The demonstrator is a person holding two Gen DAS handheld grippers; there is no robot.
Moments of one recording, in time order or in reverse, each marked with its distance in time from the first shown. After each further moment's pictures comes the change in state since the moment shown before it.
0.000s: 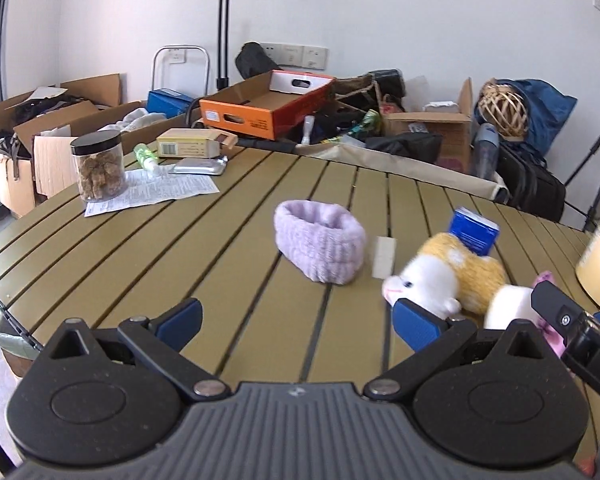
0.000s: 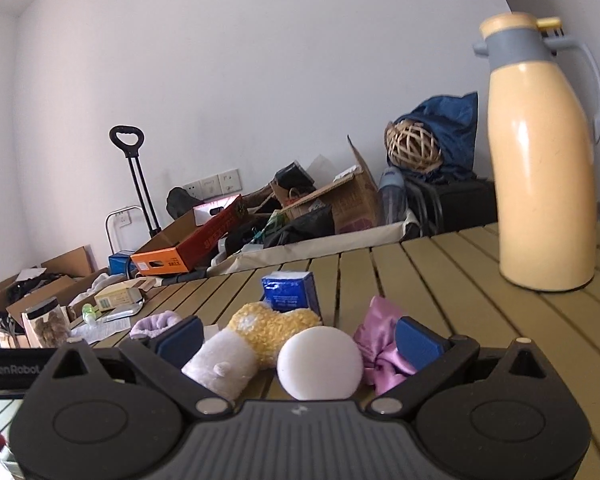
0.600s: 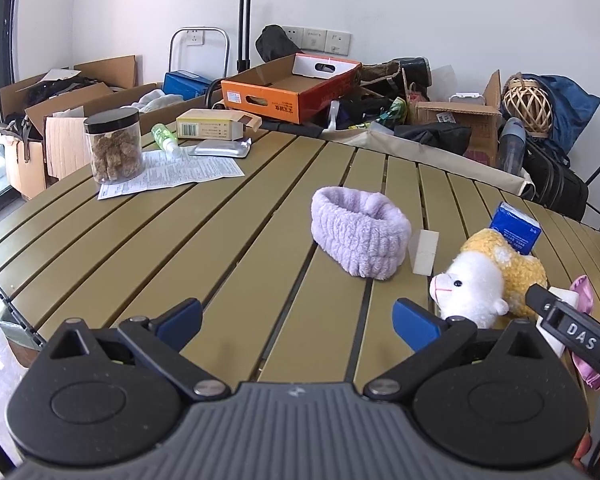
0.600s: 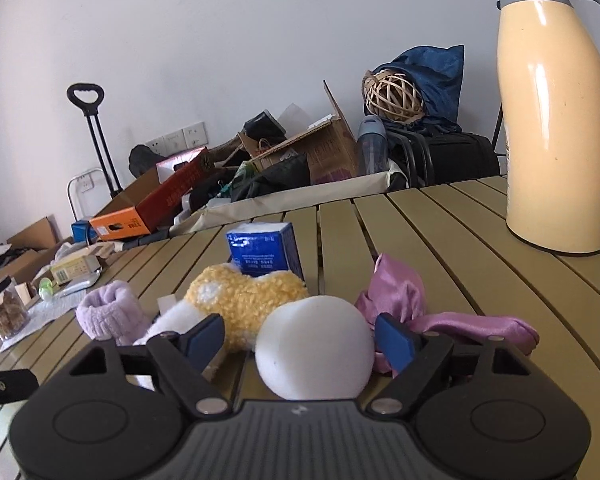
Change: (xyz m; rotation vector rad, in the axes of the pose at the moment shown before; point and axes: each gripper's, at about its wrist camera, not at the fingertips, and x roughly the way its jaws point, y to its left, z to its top) left arm 0.022 0.022 0.001 -0.027 0.049 0.028; right arm 0.065 0.006 -0.011 0.003 0.137 -0.116
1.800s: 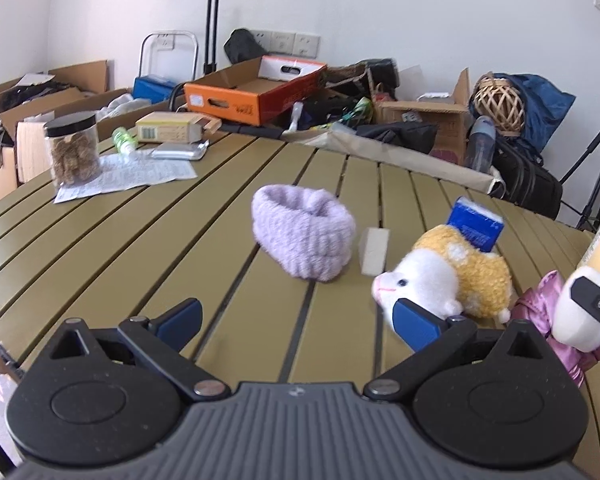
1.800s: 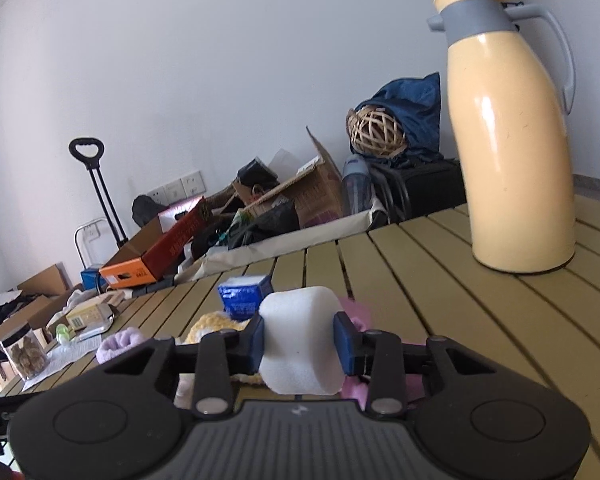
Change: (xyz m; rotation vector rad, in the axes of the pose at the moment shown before) left arm 0.010 -0.035 -0.005 0.014 -0.030 -0.080; right arm -0.053 -0.036 0.010 0.085 -0.132 0.027
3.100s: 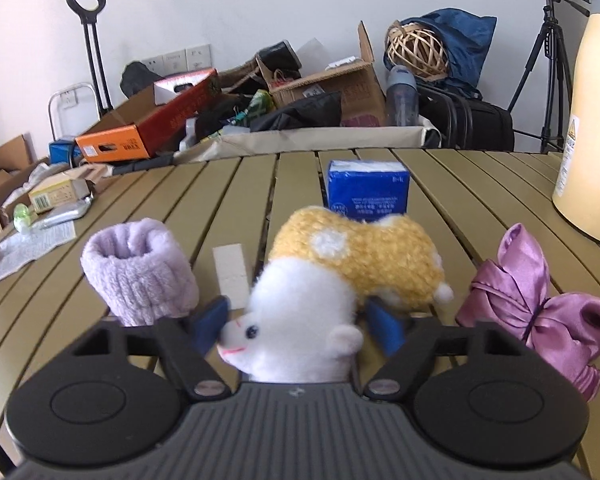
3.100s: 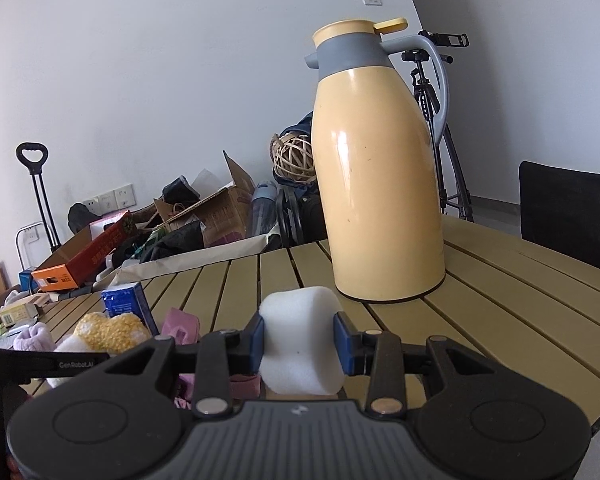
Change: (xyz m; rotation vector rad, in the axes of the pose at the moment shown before) left arm 0.071 -0.103 -0.007 0.294 -0.008 -0.071; right arm -0.049 -0.090 0.001 -0.051 -0.054 -0.190
